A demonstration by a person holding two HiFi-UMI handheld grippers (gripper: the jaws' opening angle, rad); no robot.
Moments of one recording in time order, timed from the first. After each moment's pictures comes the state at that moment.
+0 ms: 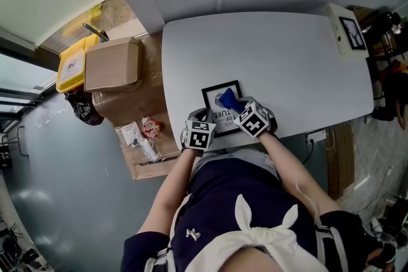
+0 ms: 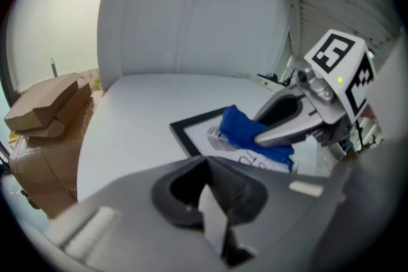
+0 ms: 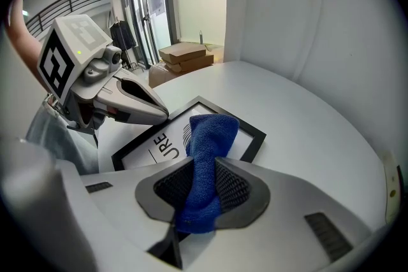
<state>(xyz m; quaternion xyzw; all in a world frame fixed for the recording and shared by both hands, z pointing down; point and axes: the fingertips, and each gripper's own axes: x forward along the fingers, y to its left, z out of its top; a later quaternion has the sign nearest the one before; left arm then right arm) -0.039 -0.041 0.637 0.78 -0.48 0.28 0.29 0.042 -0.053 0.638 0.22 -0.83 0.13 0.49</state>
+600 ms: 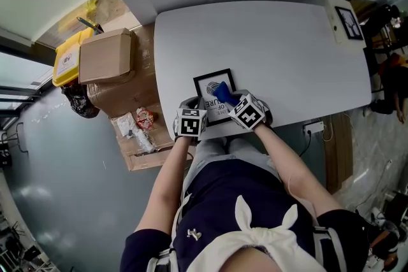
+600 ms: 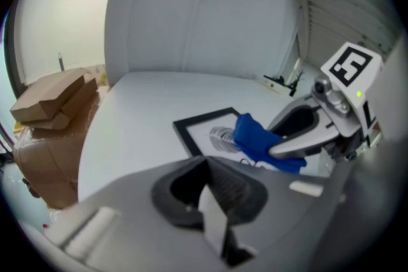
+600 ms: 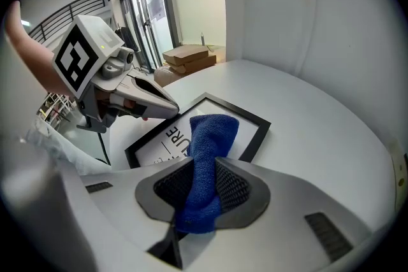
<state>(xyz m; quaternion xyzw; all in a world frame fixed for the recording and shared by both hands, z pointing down) -0.041 -0.041 0.638 0.76 -0.50 0.27 0.32 0.051 -0.033 0.636 0.20 -0.84 0.15 0.48</state>
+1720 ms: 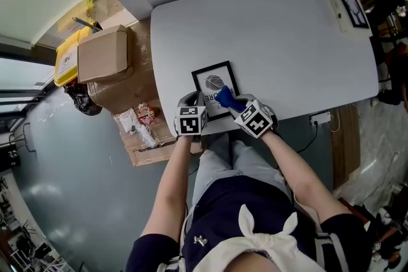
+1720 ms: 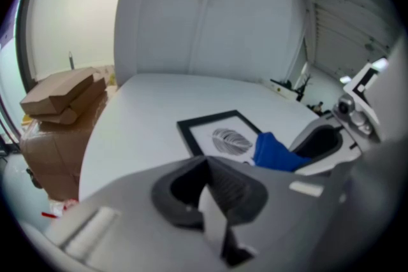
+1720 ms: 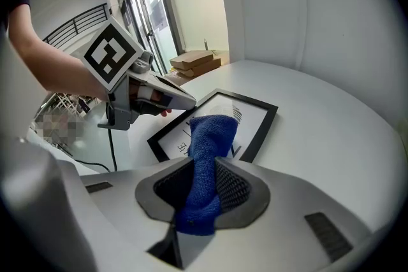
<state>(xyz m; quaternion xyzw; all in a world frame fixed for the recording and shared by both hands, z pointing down) -0.044 -0.041 0.637 0.74 -0.53 0.26 0.32 0.064 0.007 0.636 0.19 -0.86 0.18 0.44</state>
